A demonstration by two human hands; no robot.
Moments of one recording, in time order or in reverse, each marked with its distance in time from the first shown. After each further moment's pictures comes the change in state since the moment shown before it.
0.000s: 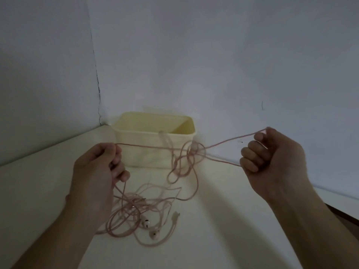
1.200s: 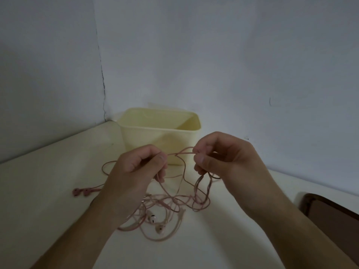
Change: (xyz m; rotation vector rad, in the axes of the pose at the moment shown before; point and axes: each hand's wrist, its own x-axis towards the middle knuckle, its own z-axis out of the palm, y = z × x) left_hand -0.030 0.002 0.016 0.427 -0.477 0.165; right_hand -0.036 0.043 0.022 -0.702 -0.577 -0.294
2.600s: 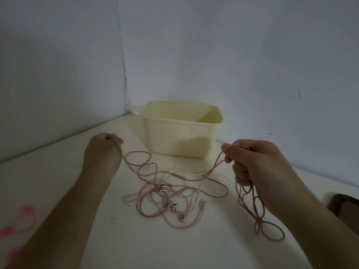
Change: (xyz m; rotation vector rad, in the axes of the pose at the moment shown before) left_hand 0.033 -0.035 -0.087 0.420 0.642 -0.414; right_hand 0.001 0.007 0.003 -0.026 0.083 0.319
